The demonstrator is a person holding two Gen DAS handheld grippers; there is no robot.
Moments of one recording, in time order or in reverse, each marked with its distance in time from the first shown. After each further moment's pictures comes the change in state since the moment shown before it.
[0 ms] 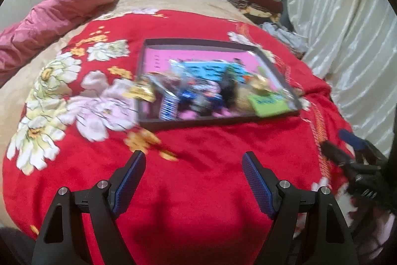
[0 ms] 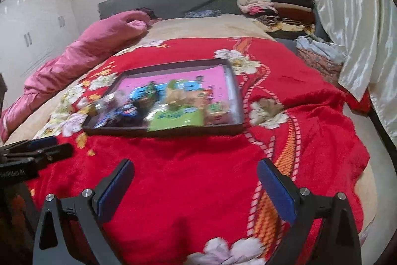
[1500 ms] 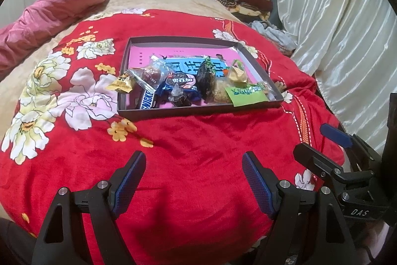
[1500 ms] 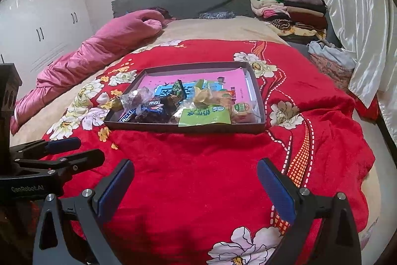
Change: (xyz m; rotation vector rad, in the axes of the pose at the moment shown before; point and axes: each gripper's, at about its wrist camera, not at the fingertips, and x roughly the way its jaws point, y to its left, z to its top) left arm -0.018 -0.033 -0.020 0.032 0.005 -0.064; right arm -0.019 0.035 -0.009 -0.053 -0.003 0.073
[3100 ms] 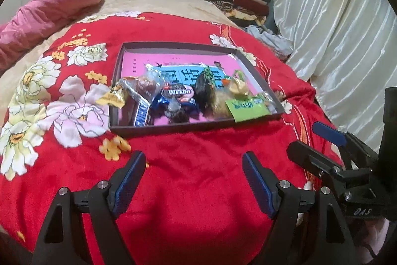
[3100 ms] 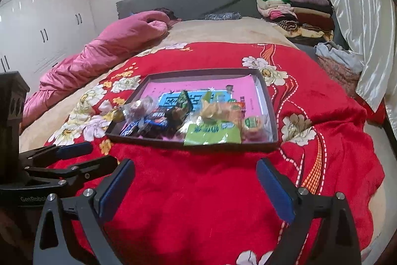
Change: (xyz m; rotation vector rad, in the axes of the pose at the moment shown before) left arm 0.016 0.003 0.013 -0.007 -0.022 -0.038; right arm 0.020 0.003 0.022 -0.009 -0.002 0.041
